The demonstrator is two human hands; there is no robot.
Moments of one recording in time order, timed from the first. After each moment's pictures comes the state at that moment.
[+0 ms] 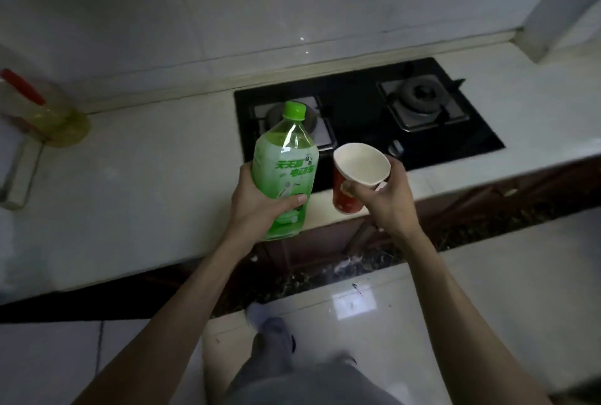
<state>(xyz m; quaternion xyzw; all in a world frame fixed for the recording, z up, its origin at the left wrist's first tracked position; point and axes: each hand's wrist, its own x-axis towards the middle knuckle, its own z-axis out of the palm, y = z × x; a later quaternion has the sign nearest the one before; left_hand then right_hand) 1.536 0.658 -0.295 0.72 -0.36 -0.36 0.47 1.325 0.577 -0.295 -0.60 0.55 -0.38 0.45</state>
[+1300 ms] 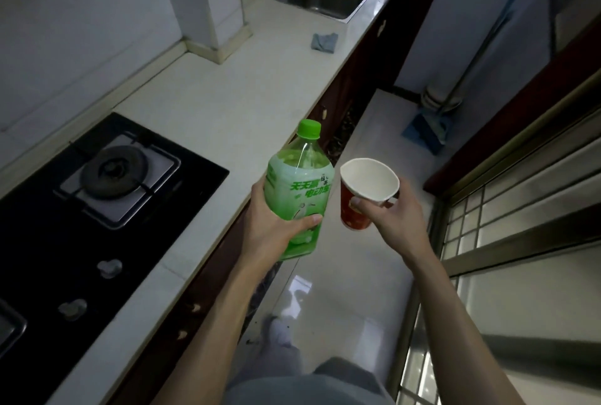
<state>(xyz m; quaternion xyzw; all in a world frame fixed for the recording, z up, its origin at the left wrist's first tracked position) 1.027 0.436 -0.288 0.50 -0.58 -0.57 0.29 0.833 0.526 -0.285 -0.32 0.79 -0.47 0.22</state>
